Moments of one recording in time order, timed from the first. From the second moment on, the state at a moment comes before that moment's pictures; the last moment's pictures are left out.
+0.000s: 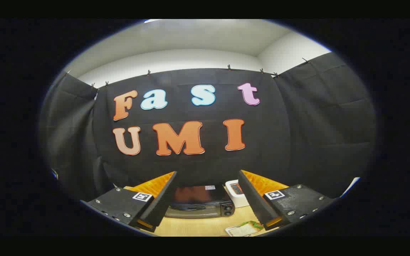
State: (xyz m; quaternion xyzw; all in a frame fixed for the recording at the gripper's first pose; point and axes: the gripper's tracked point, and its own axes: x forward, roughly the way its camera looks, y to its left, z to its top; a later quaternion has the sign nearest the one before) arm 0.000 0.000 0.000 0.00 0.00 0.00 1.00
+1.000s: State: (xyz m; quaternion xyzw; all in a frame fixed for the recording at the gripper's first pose) arm -0.002 -0.018 -0.005 0.01 0.01 -0.03 1.00
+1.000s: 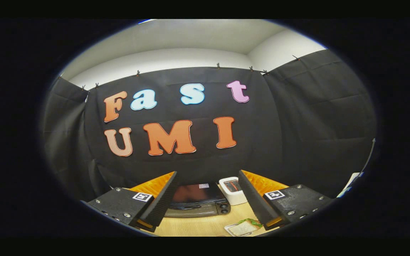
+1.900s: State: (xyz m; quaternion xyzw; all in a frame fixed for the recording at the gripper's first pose) arm 0.096 0.036 -0.154 -0.02 0.10 0.00 0.99
